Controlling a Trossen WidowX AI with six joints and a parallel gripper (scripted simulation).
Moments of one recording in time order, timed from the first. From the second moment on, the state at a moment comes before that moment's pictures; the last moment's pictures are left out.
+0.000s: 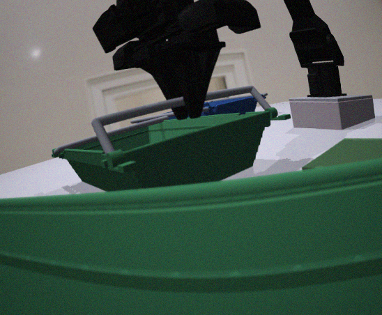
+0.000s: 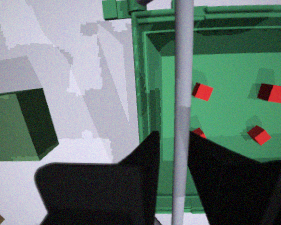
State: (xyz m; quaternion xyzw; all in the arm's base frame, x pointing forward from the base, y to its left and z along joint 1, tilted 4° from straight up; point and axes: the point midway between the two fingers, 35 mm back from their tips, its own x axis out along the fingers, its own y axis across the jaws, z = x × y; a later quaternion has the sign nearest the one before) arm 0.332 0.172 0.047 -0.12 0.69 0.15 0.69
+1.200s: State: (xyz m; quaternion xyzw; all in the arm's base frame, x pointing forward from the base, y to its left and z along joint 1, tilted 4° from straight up) arm 0.337 0.159 0.069 -0.13 0.70 0.15 0.69
